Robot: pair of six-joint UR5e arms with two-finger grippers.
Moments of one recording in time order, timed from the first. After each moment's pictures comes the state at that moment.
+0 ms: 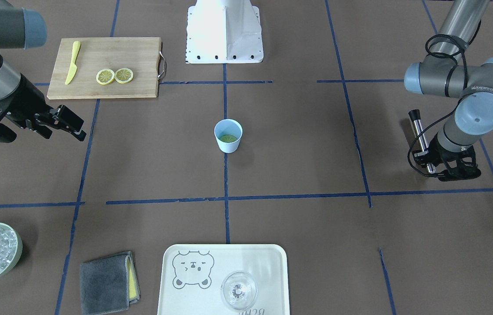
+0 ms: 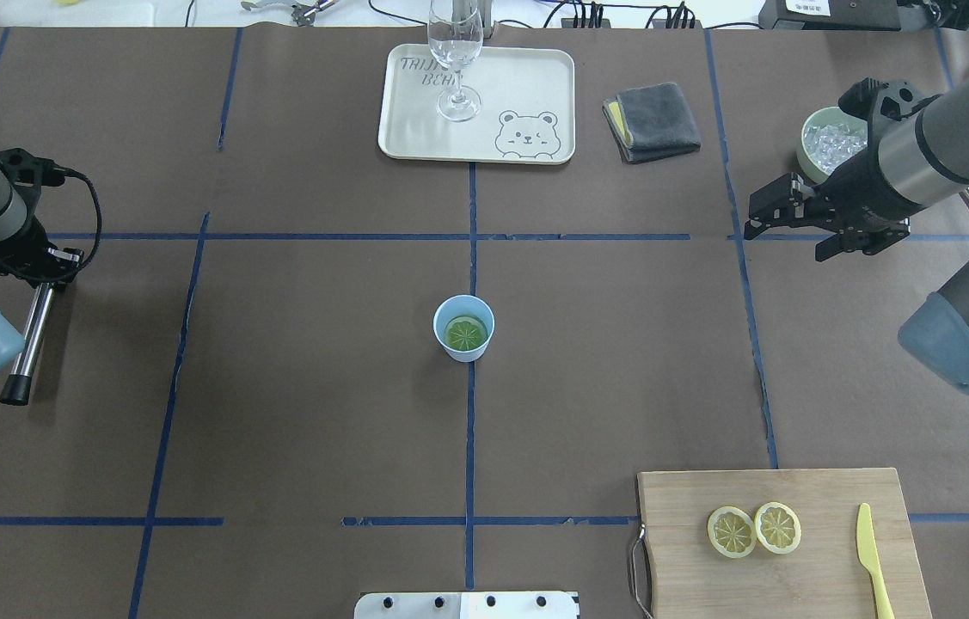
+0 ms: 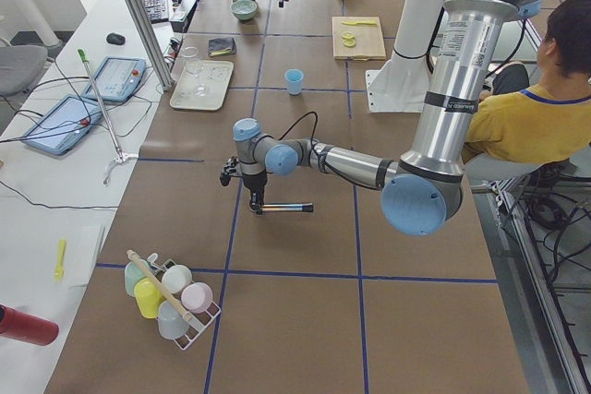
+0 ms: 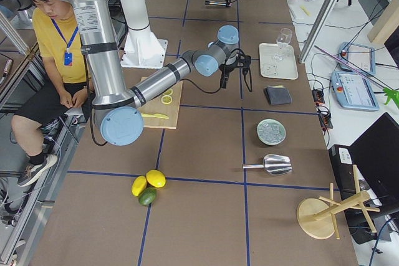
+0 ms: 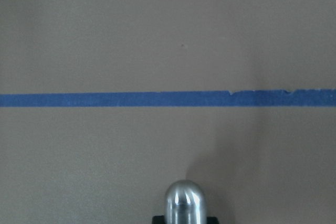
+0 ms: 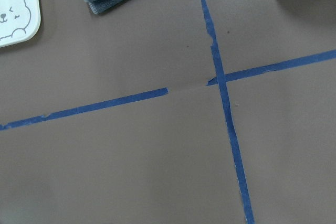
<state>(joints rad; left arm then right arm) -0.95 -1.78 -1.50 -1.74 -2.03 -0.67 0.96 -1.37 1.92 -1.36 2.25 1.14</state>
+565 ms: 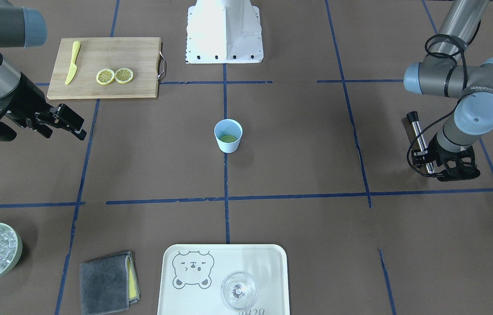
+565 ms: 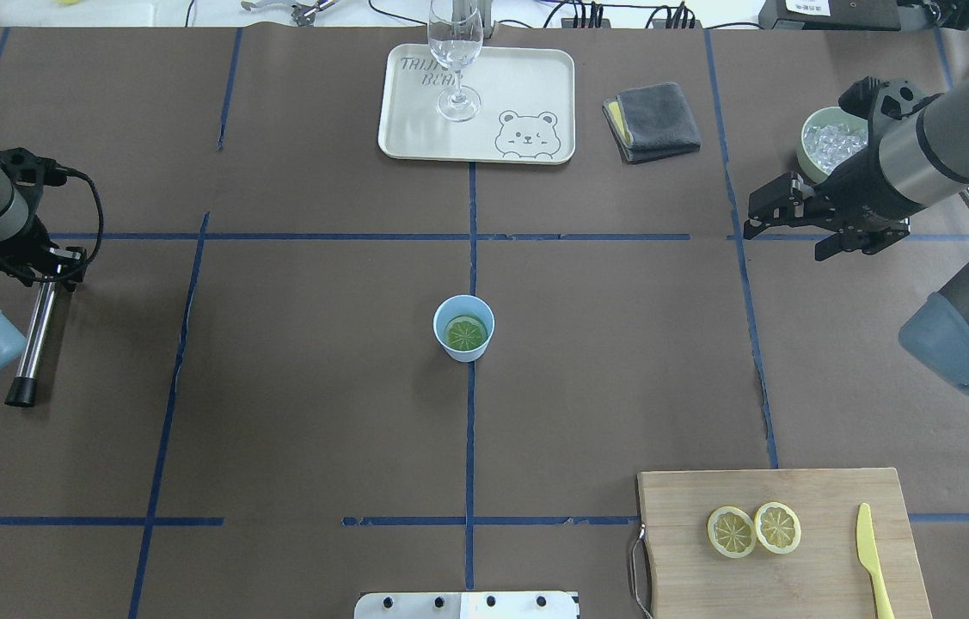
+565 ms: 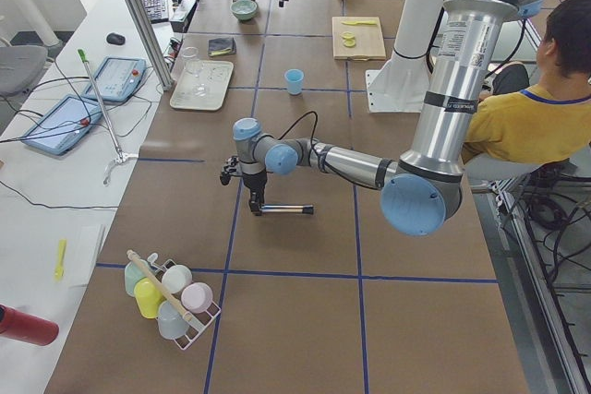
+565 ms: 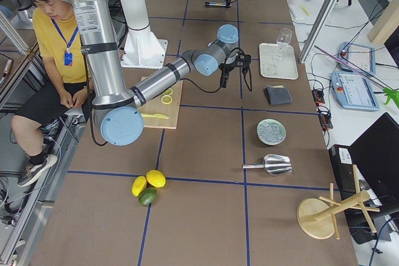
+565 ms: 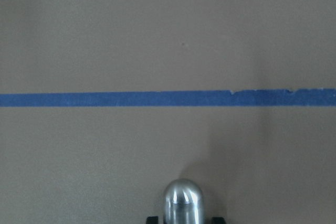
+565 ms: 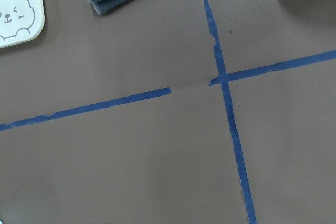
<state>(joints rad) -0.95 -1.78 -1.50 -1.75 -2.03 -0.66 0.96 -1.37 1.92 -1.36 2.25 1.14</state>
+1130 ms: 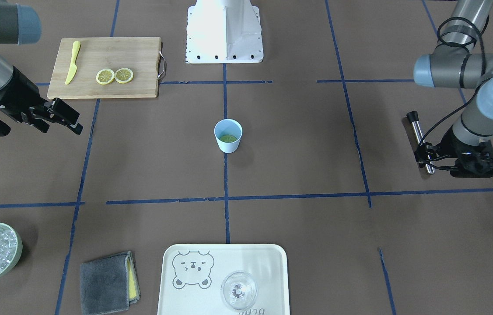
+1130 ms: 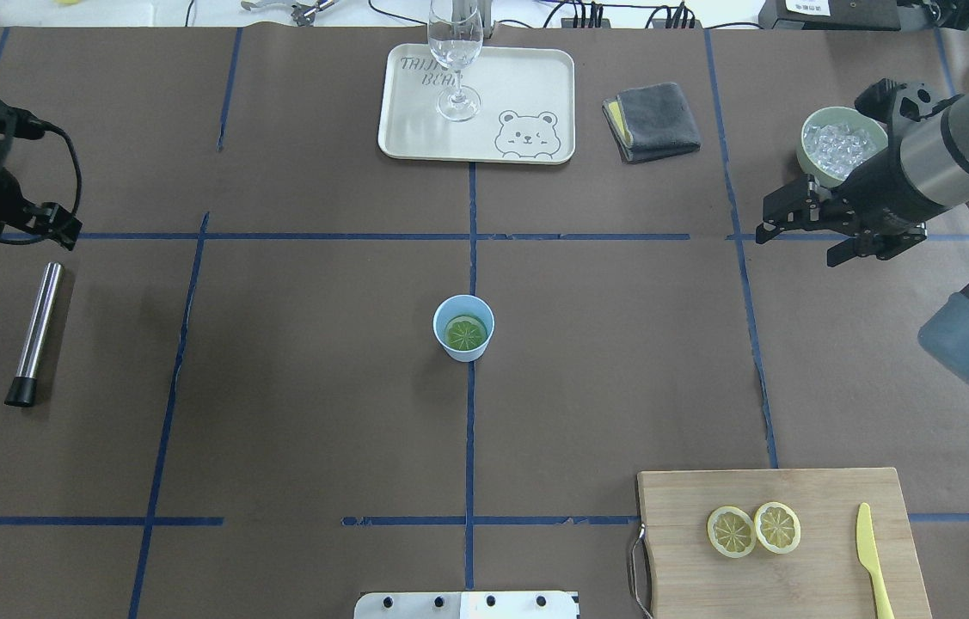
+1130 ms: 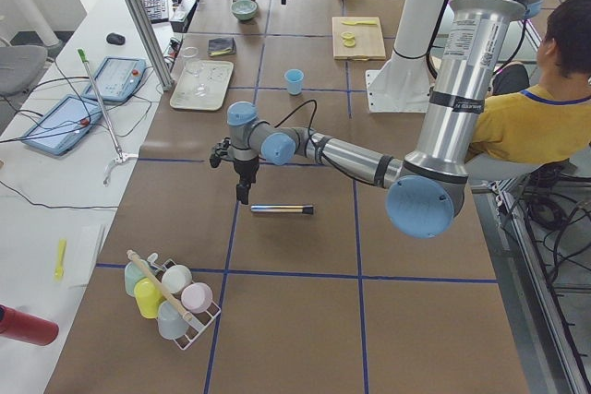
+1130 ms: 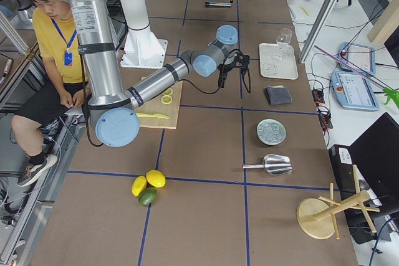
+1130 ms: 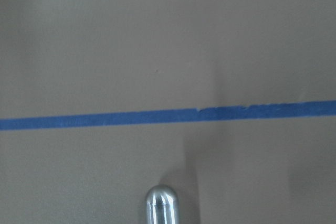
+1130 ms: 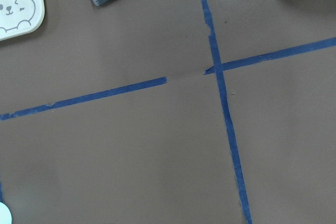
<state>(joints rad) -1.08 -1.78 -1.61 -1.75 -2.10 -0.46 0.99 -1.41 1.95 -1.36 2.31 1.12</state>
